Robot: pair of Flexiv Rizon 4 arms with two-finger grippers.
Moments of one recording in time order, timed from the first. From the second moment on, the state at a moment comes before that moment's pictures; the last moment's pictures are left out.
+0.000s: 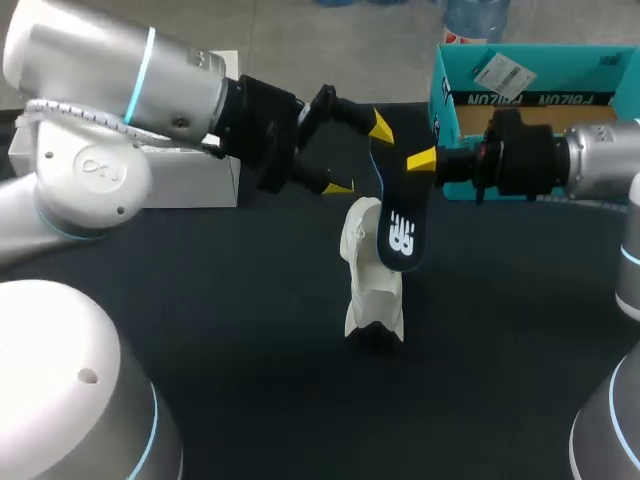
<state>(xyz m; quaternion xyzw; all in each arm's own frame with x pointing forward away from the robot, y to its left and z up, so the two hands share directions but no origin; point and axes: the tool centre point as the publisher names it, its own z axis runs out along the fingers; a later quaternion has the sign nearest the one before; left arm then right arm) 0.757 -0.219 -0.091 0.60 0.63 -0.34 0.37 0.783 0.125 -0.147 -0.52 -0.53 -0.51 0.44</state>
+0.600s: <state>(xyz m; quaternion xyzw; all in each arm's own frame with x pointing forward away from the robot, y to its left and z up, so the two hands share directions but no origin) 0.747 -0.218 -0.066 0.67 0.65 -0.26 0.25 0.788 0.130 -0.166 -0.51 -0.53 -0.50 0.45</state>
